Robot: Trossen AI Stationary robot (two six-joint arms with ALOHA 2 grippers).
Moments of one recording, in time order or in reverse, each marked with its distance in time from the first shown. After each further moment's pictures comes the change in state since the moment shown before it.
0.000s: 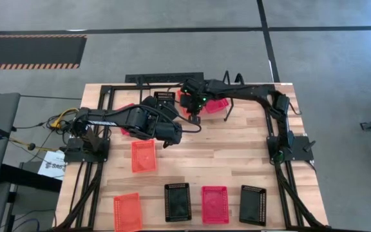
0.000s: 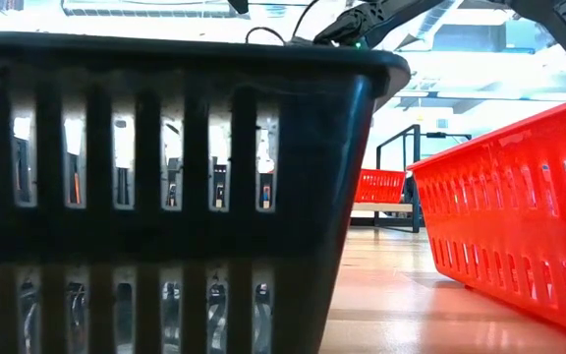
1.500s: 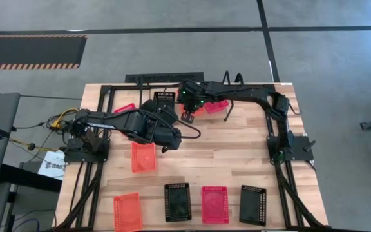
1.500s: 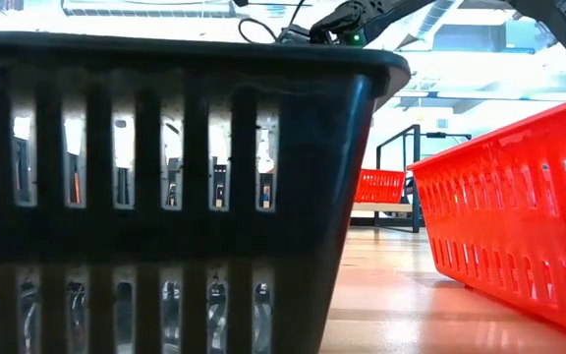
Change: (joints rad) left arm -0.040 0.000 0.000 0.000 0.000 -0.022; right arm 0.040 -0.001 0.019 0.053 0.132 0.283
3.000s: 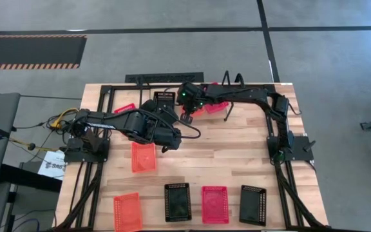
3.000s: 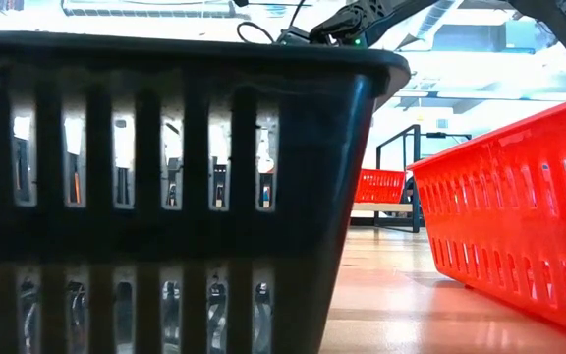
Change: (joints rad) left arm 0.000 0.000 0.000 0.000 0.000 0.007; right arm 0.010 0.000 -0.037 0.074 0.050 0.005
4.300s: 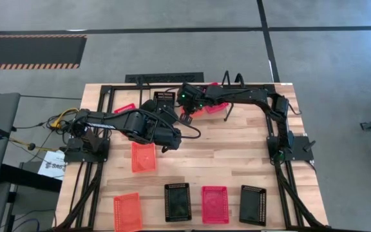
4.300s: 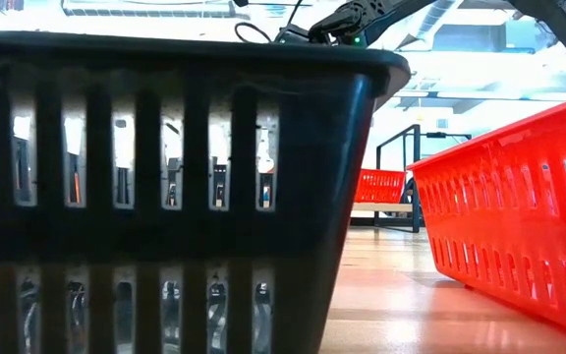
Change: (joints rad) left arm 0.000 0.000 0.000 0.000 0.000 0.001; right arm 0.011 0.000 0.000 -0.007 0.067 0.050
